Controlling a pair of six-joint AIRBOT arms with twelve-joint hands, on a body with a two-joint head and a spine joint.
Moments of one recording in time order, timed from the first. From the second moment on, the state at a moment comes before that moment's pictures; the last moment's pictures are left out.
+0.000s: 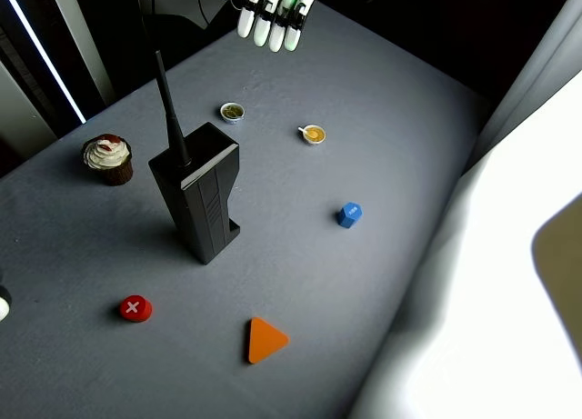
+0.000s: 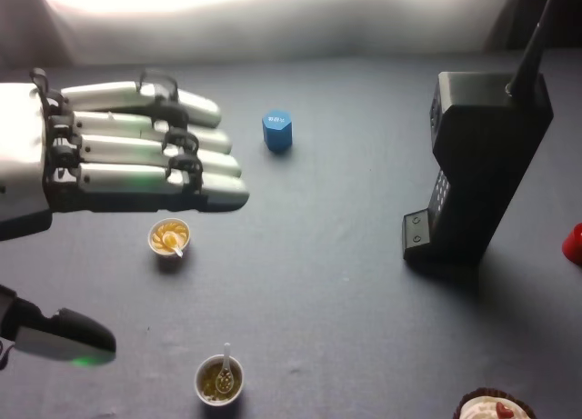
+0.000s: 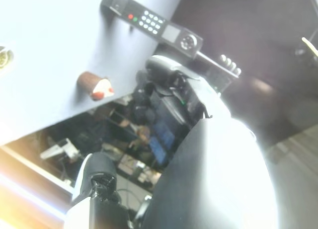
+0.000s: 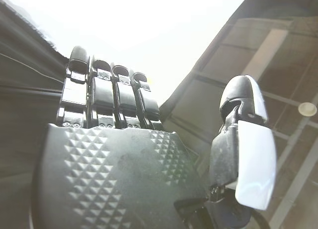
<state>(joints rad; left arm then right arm) 0.69 -0.35 1.10 0.81 -1.26 0.24 -1.17 -0.54 0.77 0.40 1.64 0.21</state>
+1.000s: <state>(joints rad) 0.70 -0.37 1.10 0.86 -1.27 0.22 -1.11 -0.70 0.78 0.47 1.64 0.32</state>
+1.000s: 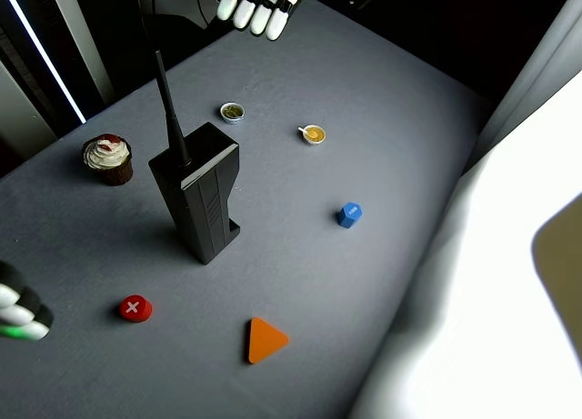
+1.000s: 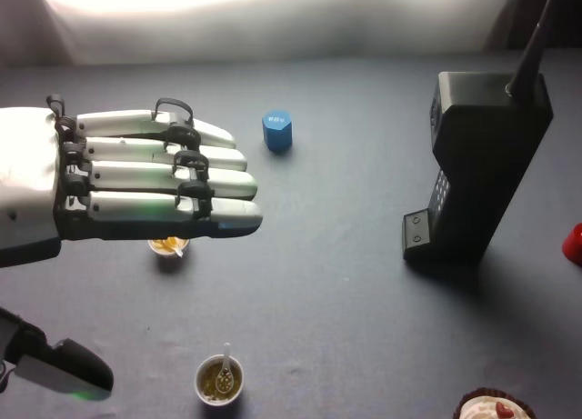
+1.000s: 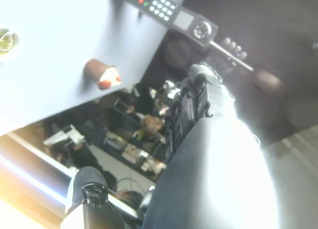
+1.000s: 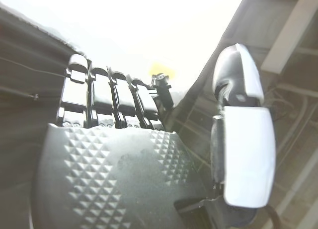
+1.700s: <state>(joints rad) 0.70 -0.40 1.13 0.89 -1.36 0.23 -1.09 -0.88 0.86 0.44 1.64 0.21</state>
